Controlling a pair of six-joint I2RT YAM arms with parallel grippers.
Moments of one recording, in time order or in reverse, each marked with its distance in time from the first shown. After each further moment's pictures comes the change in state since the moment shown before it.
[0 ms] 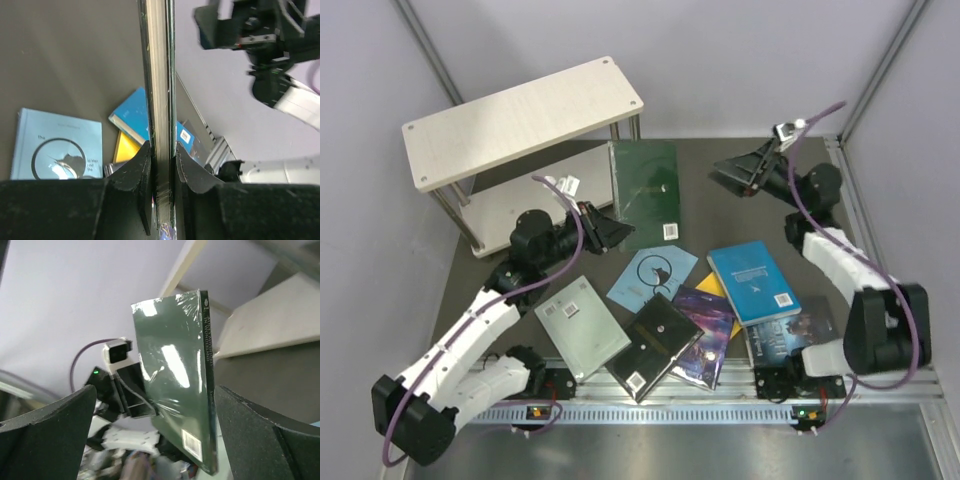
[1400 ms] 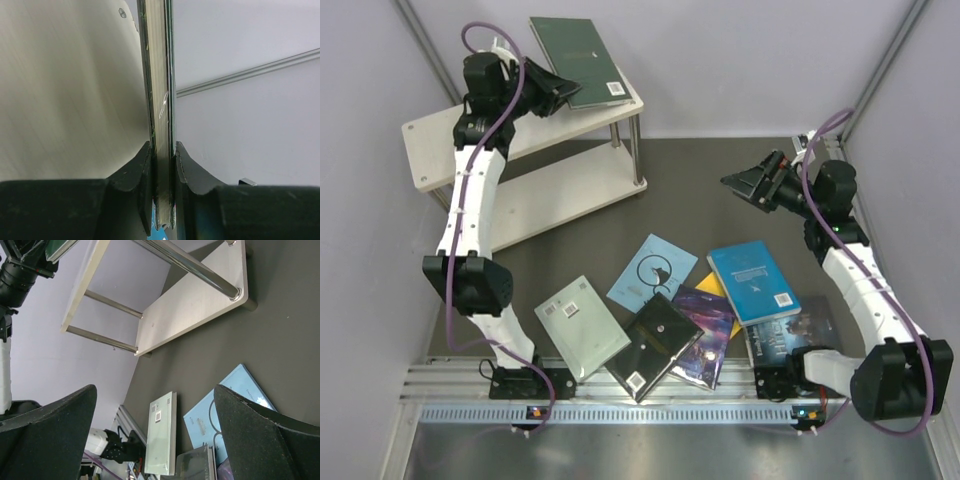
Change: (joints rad) left arm 0.479 0.890 1.313 -0.496 0.126 -0.170; right arm -0.087 -0.315 0.067 -0.904 0.178 -0.598
